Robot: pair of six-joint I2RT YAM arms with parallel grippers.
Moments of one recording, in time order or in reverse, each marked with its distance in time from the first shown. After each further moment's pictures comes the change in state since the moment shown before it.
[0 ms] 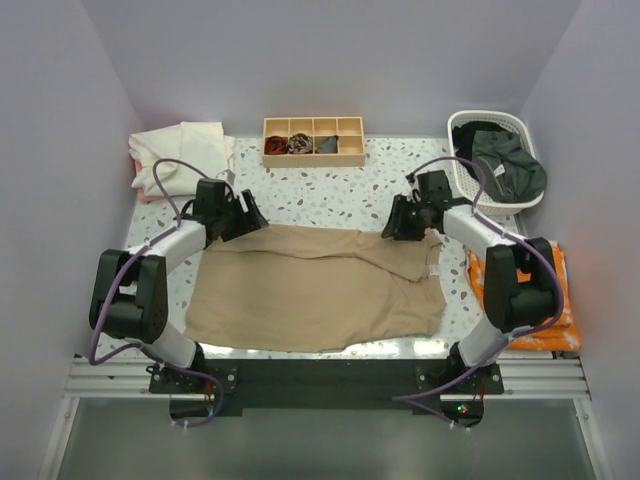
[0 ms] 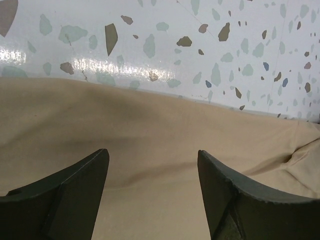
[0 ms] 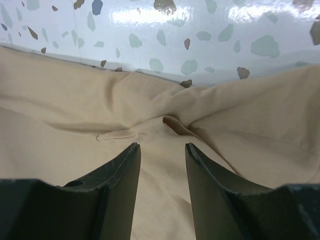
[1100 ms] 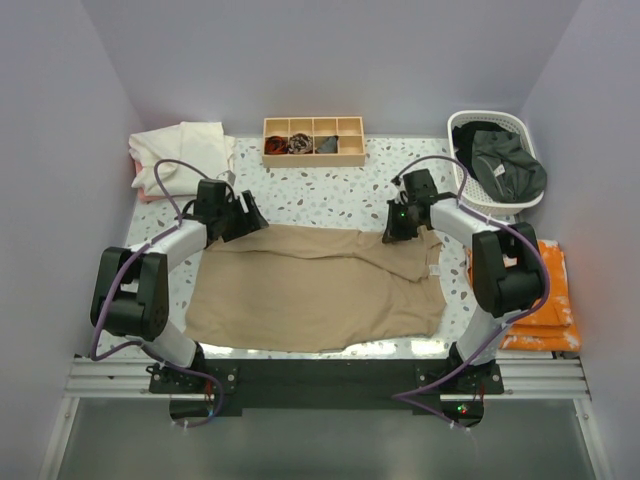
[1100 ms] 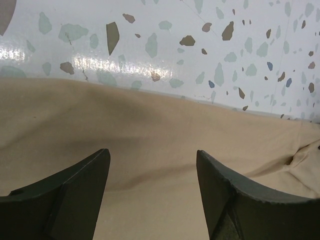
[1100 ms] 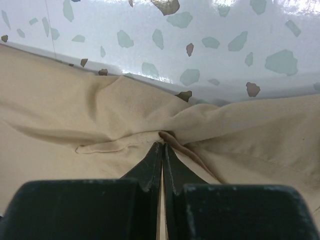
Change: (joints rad) left arm 0.000 0.017 0.000 0.009 0.000 0.000; right arm 0.060 0.130 0.076 -0.038 0.050 -0.084
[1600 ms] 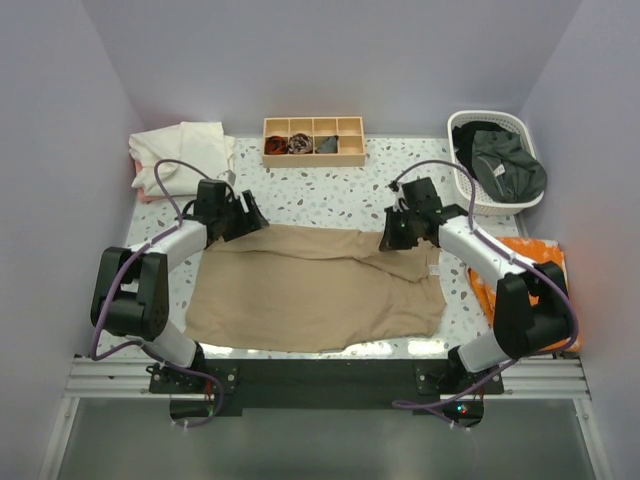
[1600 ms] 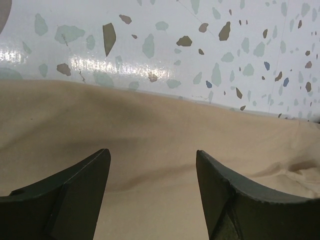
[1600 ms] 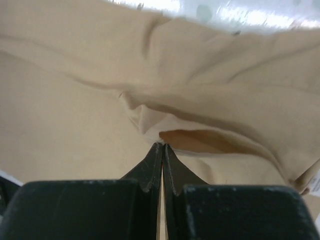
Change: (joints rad) left arm 0.000 0.001 -0.002 0.007 0.007 0.000; right arm 0.073 -0.238 -0.082 -0.074 0.016 0.021
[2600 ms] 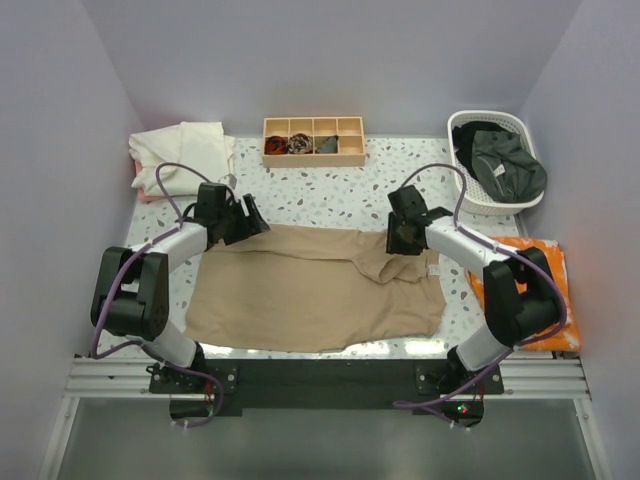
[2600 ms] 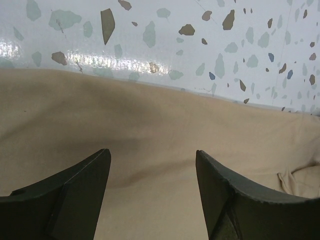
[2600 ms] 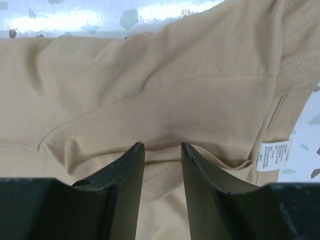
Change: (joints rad) left arm 0.000 0.001 -0.028 0.016 0.020 0.001; right arm 0.078 0.031 -0.051 -0.024 0.397 0.140
